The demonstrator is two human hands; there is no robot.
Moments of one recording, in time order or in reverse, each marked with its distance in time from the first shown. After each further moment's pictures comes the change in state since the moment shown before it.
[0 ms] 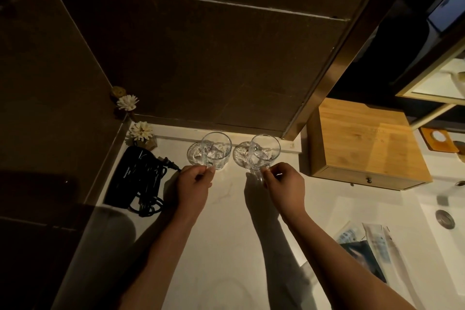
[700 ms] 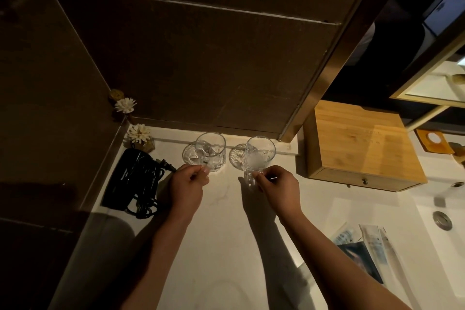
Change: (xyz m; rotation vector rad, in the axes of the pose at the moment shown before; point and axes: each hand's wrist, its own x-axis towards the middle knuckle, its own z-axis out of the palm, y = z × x) left_hand 0.008 -0.005 -0.002 -0.007 0.017 0.026; right_hand -0.003 -0.001 -0.004 0.054 -0.090 -0.033
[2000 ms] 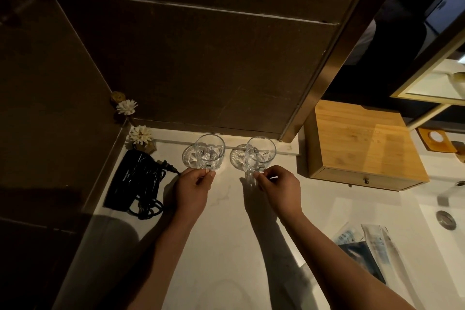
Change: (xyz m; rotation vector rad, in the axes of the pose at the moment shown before) left_hand -0.009 0.001 0.003 0.079 -0.021 0.029; right_hand 0.000 0.003 0.001 -0.006 0.004 -0.024
